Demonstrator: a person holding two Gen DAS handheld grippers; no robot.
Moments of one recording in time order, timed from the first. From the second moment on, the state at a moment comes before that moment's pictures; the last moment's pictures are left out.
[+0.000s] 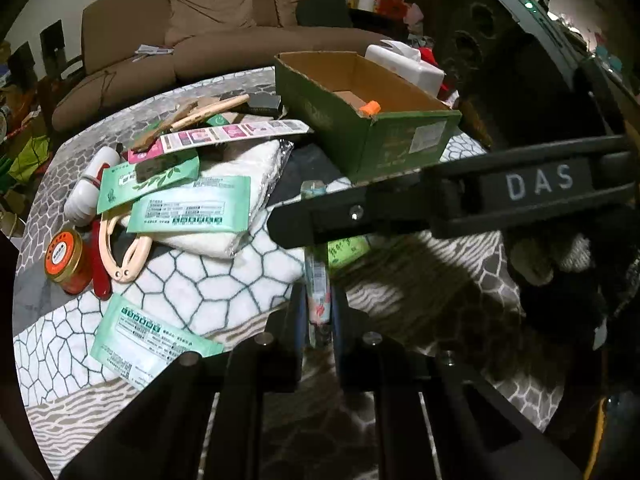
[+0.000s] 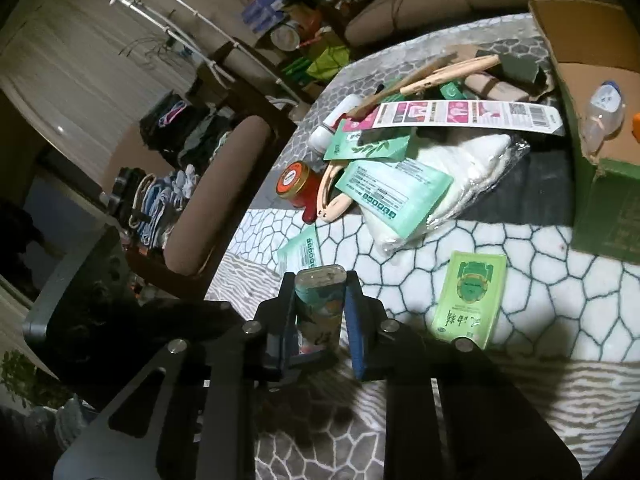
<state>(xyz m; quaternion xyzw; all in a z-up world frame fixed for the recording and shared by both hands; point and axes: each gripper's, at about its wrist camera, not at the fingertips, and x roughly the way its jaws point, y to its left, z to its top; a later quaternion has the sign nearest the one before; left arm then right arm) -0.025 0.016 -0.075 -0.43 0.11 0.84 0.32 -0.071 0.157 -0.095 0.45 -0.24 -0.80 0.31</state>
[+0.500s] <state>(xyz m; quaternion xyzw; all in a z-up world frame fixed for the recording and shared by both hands) -0.037 0.013 -0.079 -0.44 0.11 0.85 0.28 -0.069 0.162 -0.090 0.45 -0.19 -0.83 0.26</state>
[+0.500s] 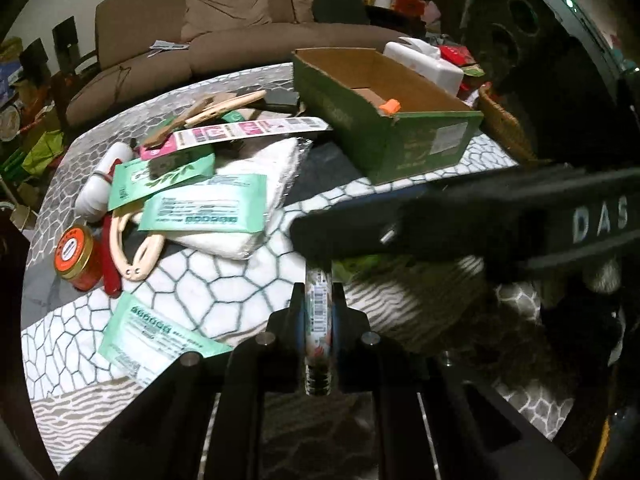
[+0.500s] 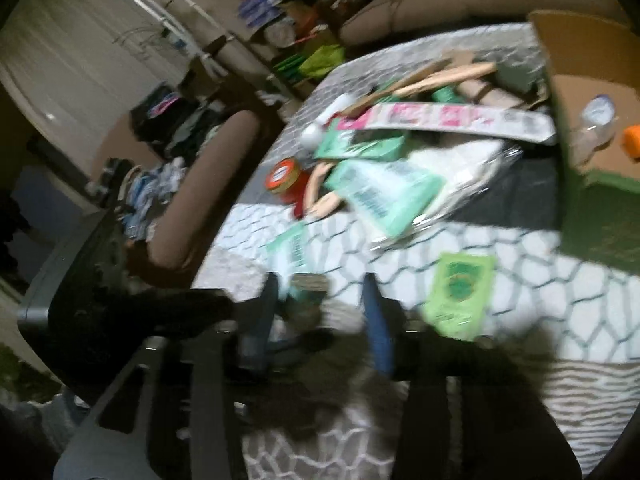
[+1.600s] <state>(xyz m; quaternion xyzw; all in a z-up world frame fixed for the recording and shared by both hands) -0.065 -0.029 -0.085 -0.48 0.10 0.86 0.12 -0.077 0.129 -0.149 0.52 0.01 -0.85 0.05</state>
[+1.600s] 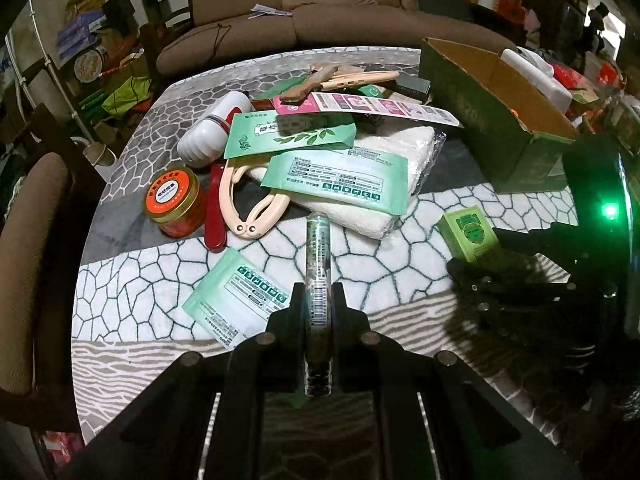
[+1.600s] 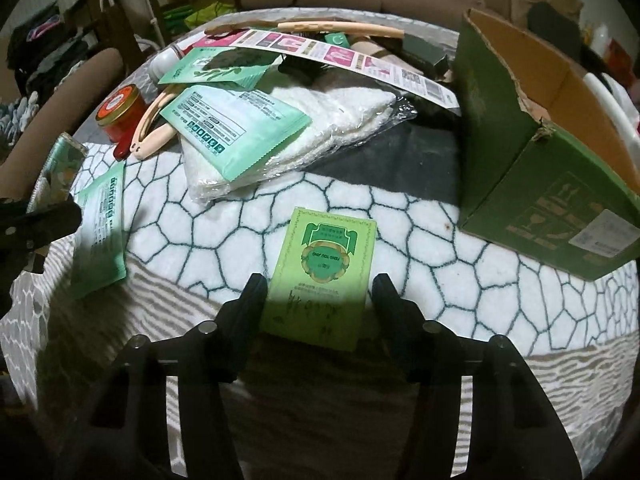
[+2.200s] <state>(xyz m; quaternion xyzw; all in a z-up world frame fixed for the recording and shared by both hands) -0.064 0.012 -0.063 -0.46 0.09 0.87 0.15 -0.013 0.176 -0.047 0.40 -0.01 -0.91 0.13</state>
